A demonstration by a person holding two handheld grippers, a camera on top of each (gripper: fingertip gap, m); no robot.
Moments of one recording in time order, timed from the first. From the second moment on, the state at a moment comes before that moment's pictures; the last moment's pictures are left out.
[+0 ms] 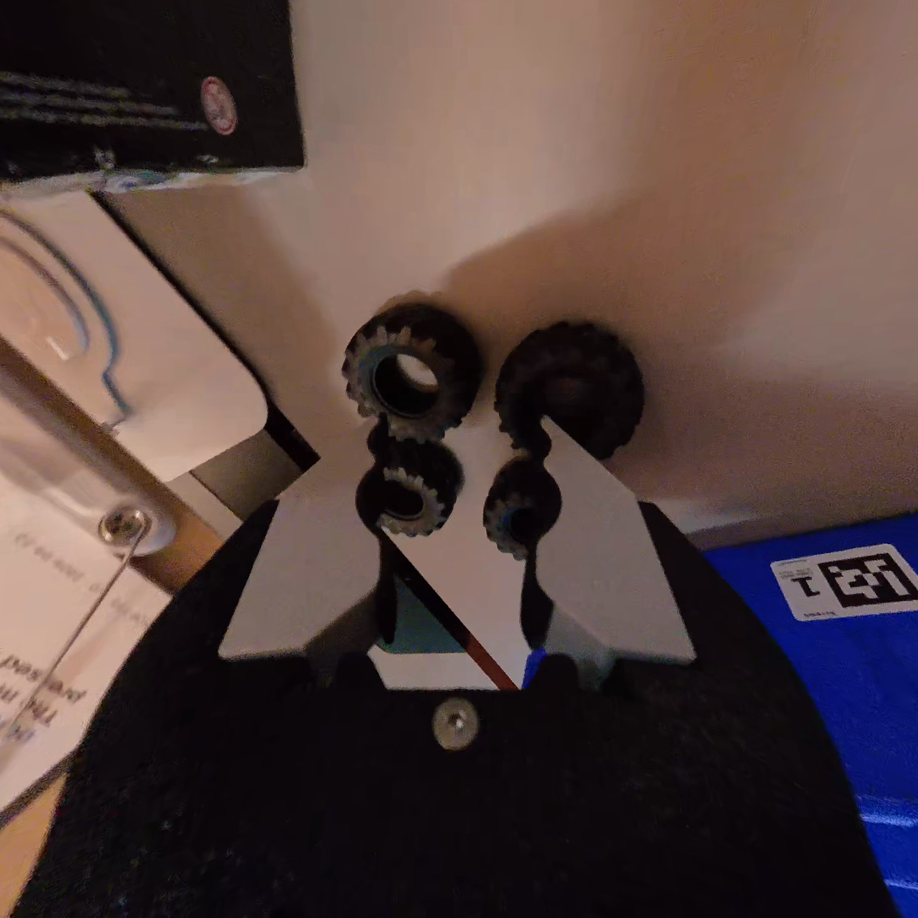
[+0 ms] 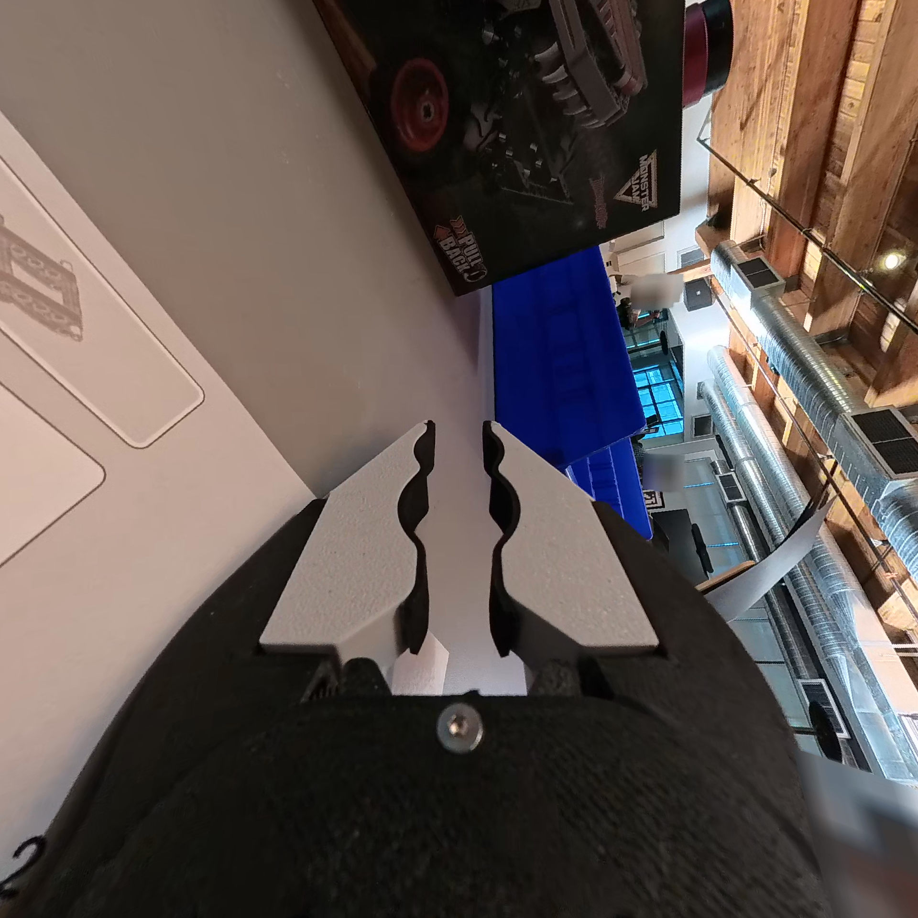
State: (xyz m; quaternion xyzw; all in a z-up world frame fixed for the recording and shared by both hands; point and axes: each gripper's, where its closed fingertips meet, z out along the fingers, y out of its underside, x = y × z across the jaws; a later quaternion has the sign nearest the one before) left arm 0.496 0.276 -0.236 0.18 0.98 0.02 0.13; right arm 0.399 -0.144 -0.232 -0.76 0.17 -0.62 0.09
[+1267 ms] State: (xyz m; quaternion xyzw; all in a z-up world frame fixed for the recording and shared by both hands) left arm 0.394 0.415 -0.246 -0.37 0.91 -0.17 0.08; right arm 0.400 -0.149 -0.226 -0.74 0.18 -0.64 0.06
